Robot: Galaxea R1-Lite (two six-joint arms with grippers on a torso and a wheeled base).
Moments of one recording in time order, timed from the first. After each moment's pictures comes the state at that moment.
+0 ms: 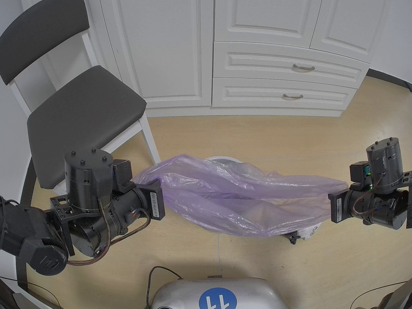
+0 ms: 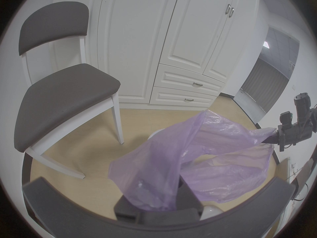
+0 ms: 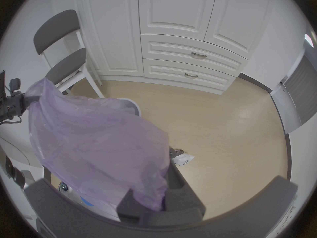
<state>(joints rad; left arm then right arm) -0.68 1.64 -0.61 -0.70 0.31 -0.25 0.54 1.42 -0.70 -0.10 -0.41 0.14</state>
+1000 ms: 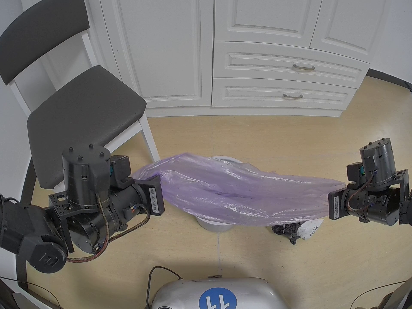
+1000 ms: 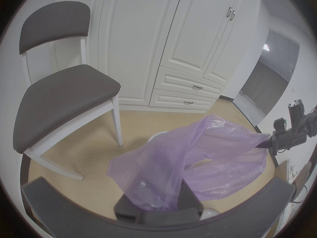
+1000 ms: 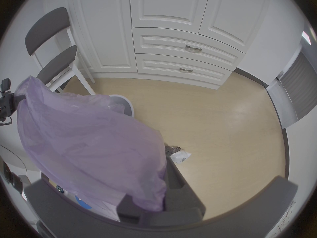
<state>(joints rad) -0.67 1.64 -0.62 -0.71 0.29 -0.26 0.48 1.48 -0.70 -0.13 -0.40 0.15</state>
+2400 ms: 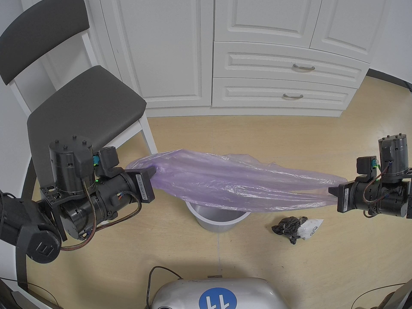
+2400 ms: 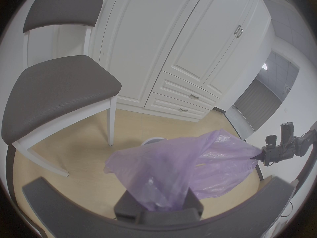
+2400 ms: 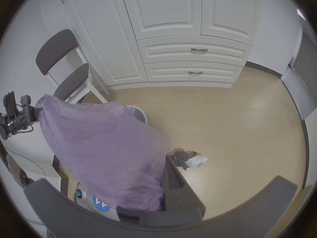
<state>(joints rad) -0.56 1.64 -0.60 -0.79 0.10 -0.35 0.35 1.42 -0.66 -0.22 -0.12 0.13</state>
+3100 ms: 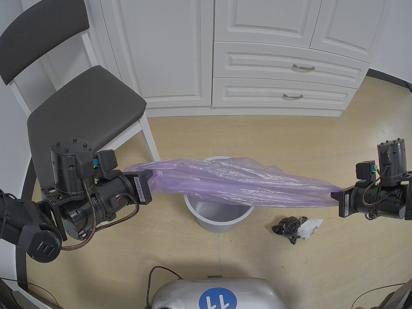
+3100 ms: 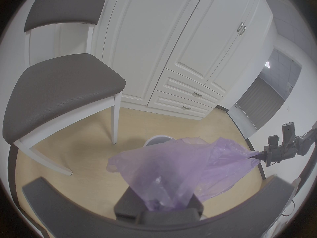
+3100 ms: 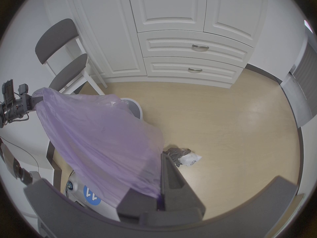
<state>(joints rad) -0.53 1.65 -0.59 -0.79 0.10 -0.34 0.32 1.44 -0.63 -0.22 -0.12 0.06</state>
